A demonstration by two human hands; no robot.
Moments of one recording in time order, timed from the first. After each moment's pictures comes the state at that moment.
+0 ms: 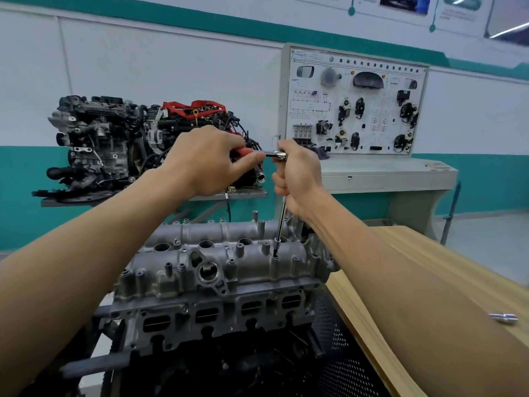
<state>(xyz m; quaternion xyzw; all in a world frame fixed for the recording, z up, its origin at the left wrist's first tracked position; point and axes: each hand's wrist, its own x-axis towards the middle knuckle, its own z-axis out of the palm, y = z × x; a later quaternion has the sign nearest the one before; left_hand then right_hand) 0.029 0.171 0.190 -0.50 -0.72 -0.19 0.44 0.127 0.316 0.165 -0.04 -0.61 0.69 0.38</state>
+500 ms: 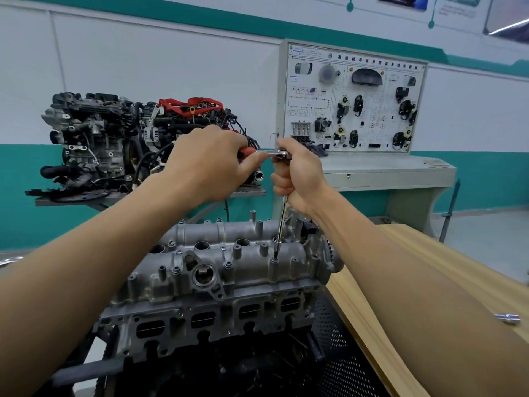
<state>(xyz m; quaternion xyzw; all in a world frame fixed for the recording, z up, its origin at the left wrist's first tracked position) 0.055 0.178 0.187 -0.45 -0.76 -0.17 0.44 0.121 0.335 0.163 0.01 -0.63 0.72 0.30</state>
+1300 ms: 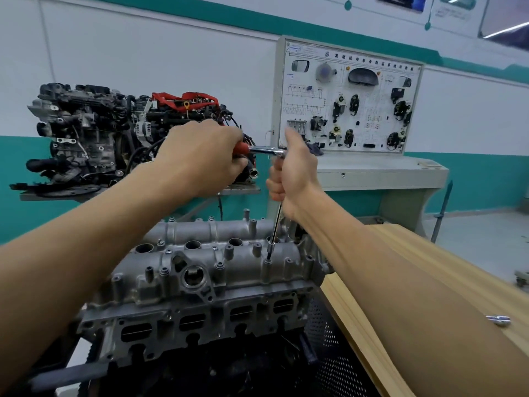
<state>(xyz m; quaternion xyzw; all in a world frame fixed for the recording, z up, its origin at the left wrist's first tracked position) 0.052 0.183 0.192 -0.44 -0.79 -0.10 0.41 0.130 0.313 0.162 -0.11 -0.62 0.69 0.36</state>
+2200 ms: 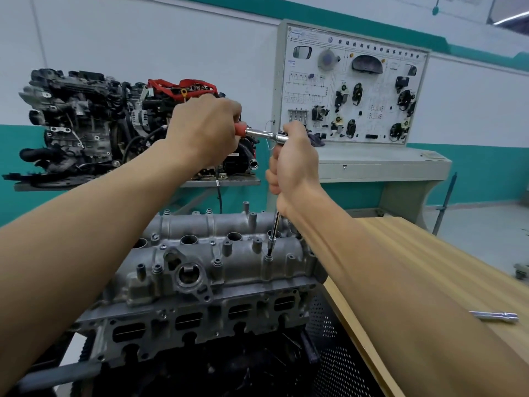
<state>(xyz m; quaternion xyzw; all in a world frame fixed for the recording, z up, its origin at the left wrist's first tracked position) -0.002 0.222 0.198 -0.42 -0.78 -0.19 0.43 0.123 0.306 0.158 -0.13 -0.61 0.67 0.39</state>
